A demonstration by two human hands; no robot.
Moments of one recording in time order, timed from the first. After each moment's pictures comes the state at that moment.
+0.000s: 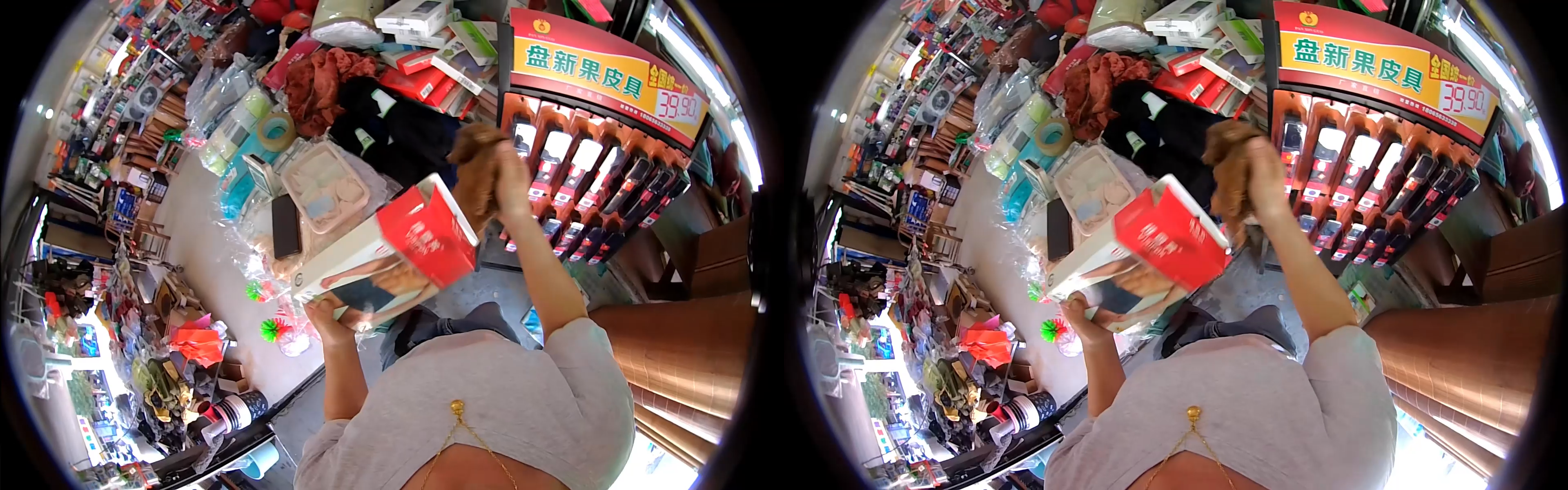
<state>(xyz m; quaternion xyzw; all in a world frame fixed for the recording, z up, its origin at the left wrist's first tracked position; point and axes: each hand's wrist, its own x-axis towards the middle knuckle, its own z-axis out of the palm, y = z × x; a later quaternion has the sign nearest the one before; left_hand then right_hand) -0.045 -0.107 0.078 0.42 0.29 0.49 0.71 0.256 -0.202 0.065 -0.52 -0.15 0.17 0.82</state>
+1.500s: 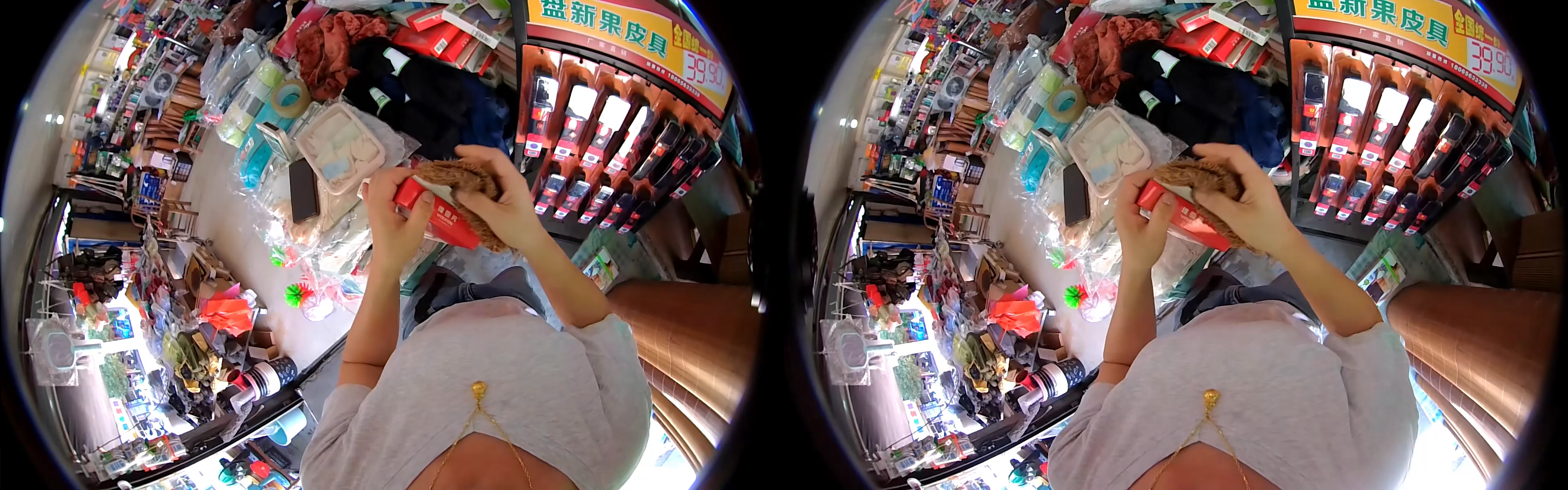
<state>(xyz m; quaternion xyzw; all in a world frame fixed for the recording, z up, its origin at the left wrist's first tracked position) 0.049 -0.109 0.096 0.82 0.18 0.35 0.42 0.160 -0.238 0.107 -0.53 -0.37 0.22 0.73</state>
